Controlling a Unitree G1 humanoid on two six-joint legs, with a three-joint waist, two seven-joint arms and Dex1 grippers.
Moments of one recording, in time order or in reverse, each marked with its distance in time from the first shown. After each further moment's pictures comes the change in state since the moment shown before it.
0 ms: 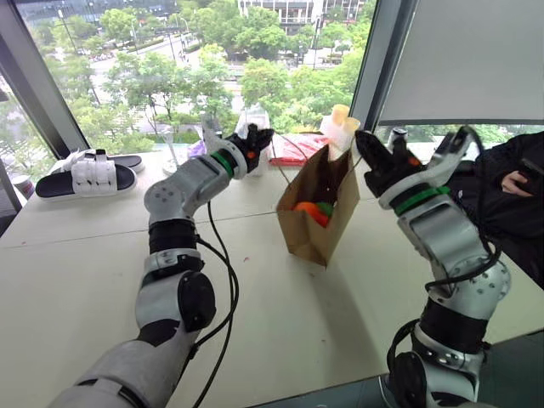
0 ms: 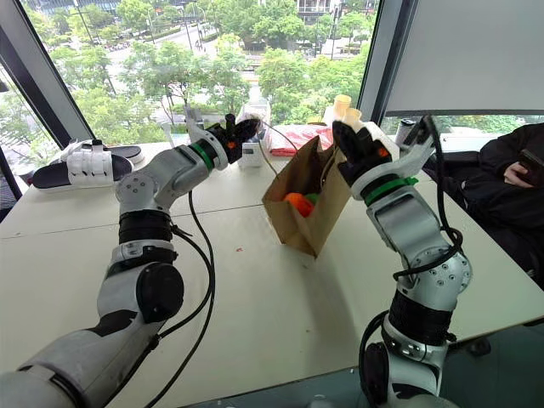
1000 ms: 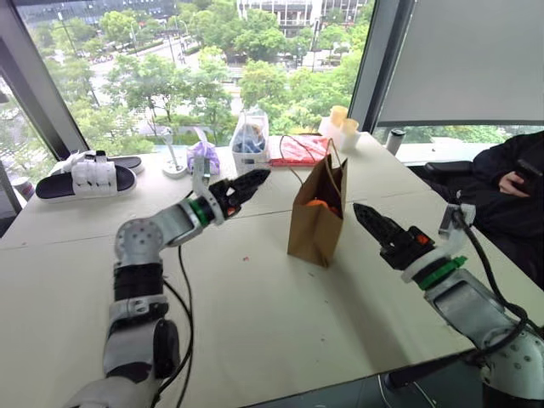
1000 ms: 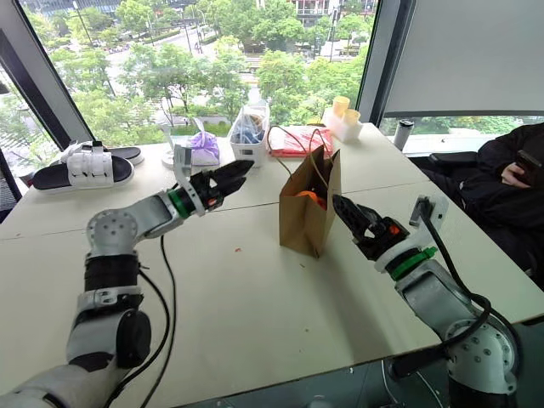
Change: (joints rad) left arm 0.375 0.207 -0.272 -0.375 0.186 0.187 -0.516; right arm 0.452 -0.276 0.059 -0.114 -0.149 -0.044 0.347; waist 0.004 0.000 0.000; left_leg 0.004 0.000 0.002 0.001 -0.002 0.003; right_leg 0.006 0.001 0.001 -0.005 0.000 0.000
